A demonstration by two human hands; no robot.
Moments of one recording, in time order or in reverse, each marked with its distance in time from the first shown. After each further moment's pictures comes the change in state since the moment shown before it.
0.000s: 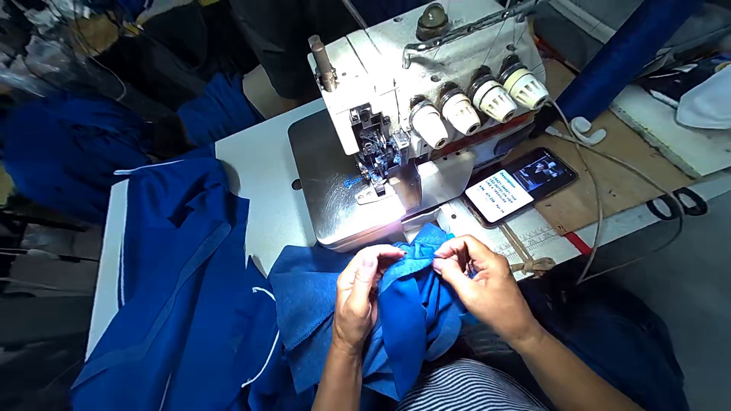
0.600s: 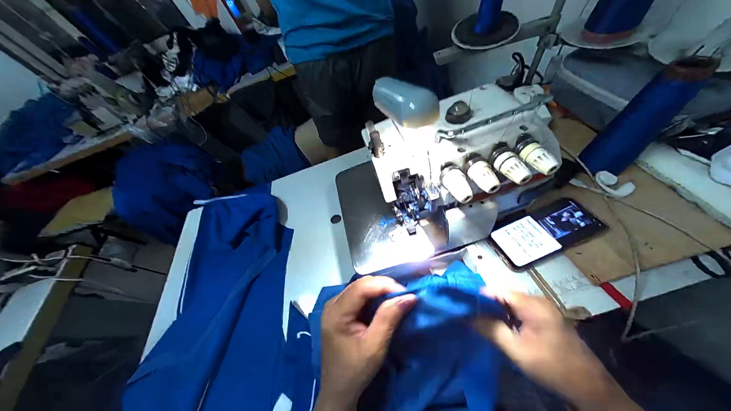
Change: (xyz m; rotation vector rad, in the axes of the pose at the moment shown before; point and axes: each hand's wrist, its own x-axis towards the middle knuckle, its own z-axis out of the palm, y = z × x) left_hand 0.013 0.080 0.000 0.527 0.125 0.384; right_hand 0.013 -0.034 -0.023 -0.028 -0.145 -0.144
